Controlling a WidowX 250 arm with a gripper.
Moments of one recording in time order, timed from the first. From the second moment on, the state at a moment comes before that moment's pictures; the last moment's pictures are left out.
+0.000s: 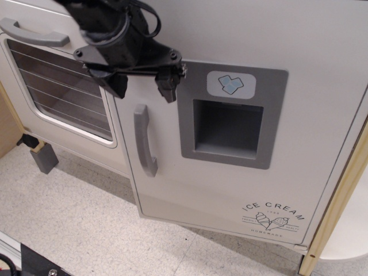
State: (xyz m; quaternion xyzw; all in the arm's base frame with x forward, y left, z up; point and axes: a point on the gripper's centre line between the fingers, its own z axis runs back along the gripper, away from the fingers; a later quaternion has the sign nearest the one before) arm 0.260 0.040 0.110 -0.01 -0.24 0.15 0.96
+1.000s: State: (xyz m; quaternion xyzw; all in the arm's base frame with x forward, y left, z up) arm 0.307 0.054 0.115 -0.01 -0.25 0.18 0.95
